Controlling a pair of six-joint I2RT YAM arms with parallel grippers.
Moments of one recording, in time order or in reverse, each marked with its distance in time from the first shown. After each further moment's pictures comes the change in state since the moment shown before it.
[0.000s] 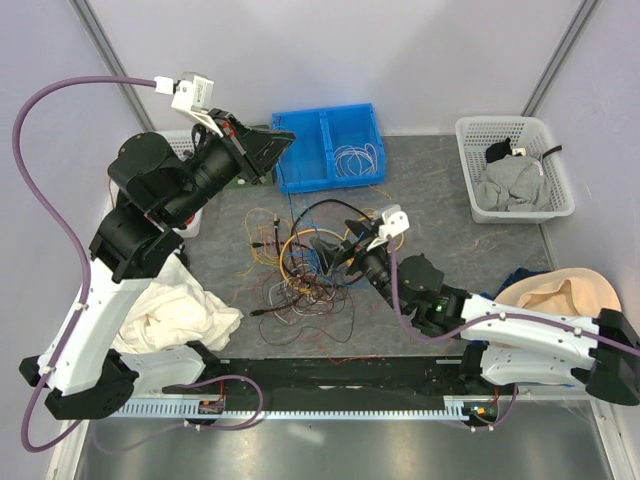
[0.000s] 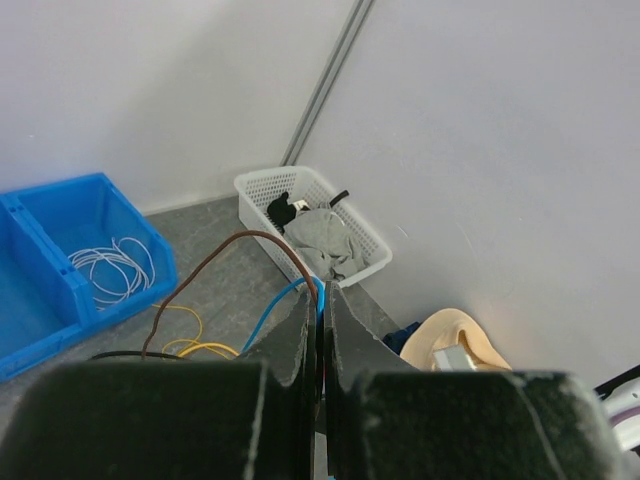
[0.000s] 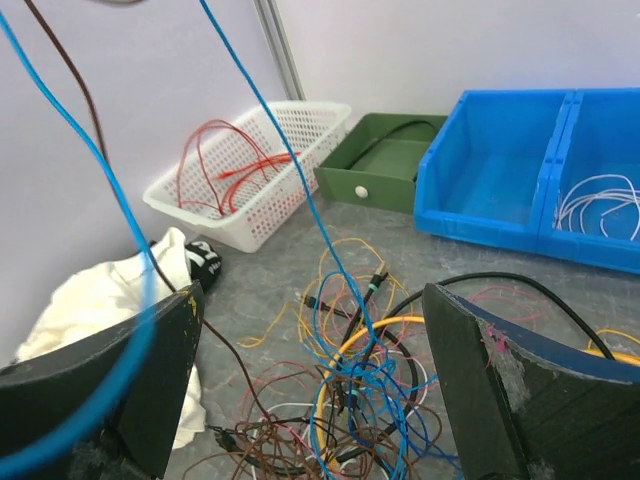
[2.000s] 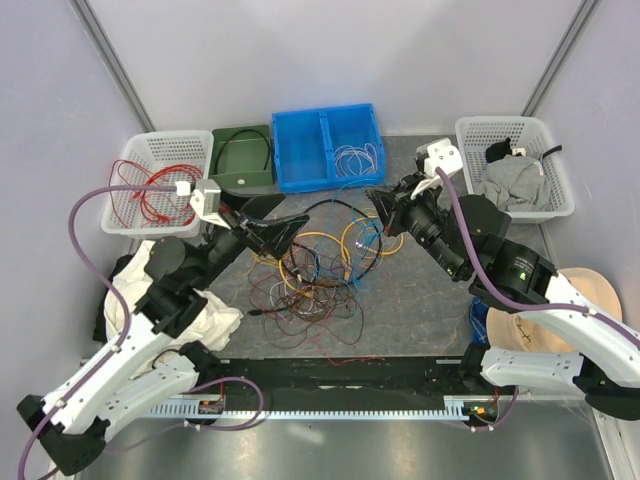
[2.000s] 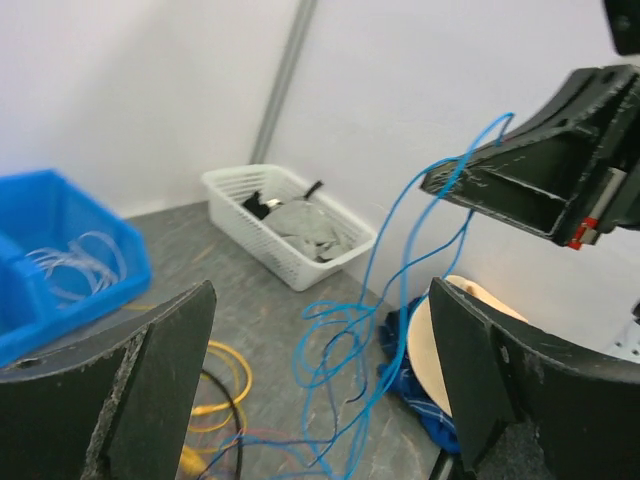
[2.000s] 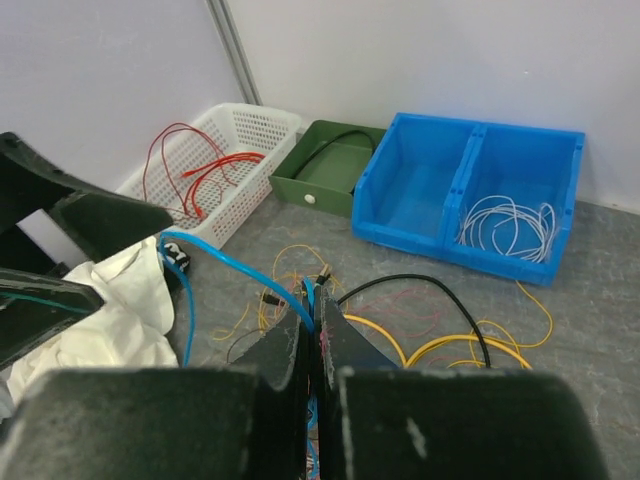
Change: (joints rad) left arm 0.000 -0.442 -0.947 0.670 0.079 0.014; right arm -0.131 -0.018 0.641 -0.830 -0.064 0.004
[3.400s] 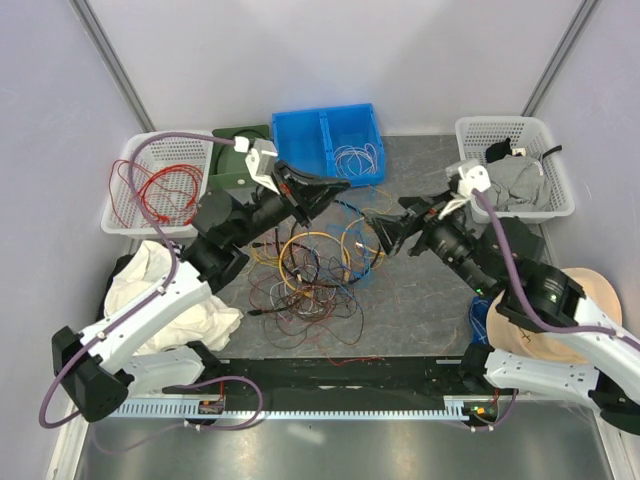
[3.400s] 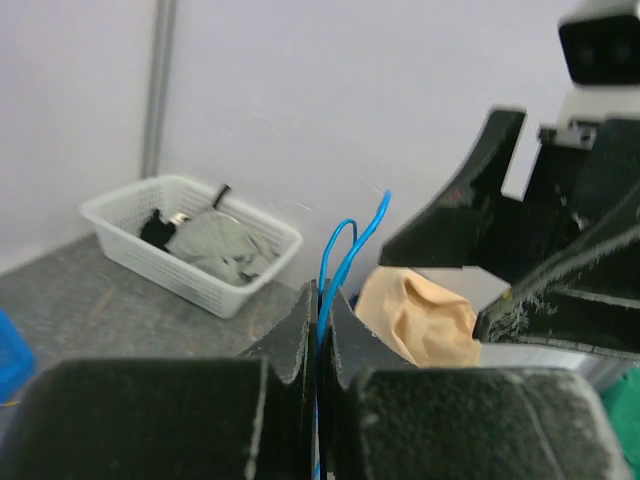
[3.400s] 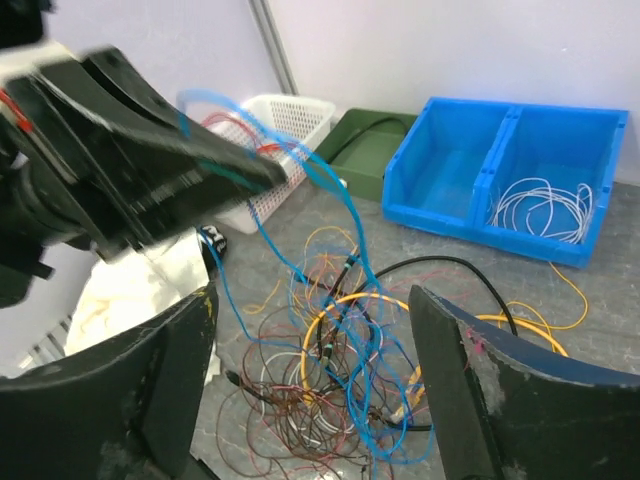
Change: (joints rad) left arm -0.052 0.420 0.173 0.320 0.251 -0.024; right arm 0.000 -0.137 -0.102 -0.026 -0.087 0.068
